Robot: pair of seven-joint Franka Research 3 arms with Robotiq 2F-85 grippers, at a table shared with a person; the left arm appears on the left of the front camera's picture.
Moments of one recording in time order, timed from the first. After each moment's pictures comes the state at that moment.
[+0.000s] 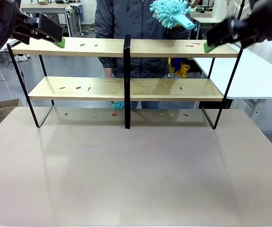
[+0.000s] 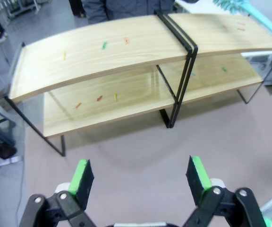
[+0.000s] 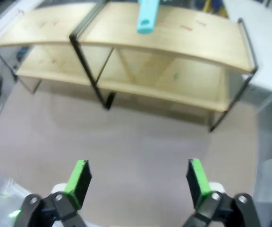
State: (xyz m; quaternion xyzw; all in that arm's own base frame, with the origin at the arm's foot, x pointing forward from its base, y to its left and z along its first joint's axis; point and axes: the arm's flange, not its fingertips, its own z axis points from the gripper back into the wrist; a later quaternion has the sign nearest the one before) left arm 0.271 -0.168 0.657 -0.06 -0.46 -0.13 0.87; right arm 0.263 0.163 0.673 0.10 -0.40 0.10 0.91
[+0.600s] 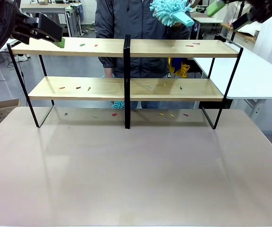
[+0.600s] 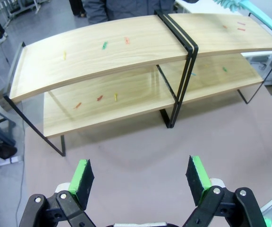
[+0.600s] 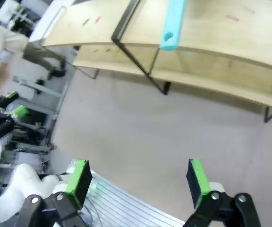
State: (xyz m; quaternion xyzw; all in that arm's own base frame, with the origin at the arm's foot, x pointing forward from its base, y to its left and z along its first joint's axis) left arm 0.271 -0.168 0.657 -0.06 -0.46 -0.13 0.87; right arm 0.337 0.126 0.713 0.28 -0.28 0.09 0.91
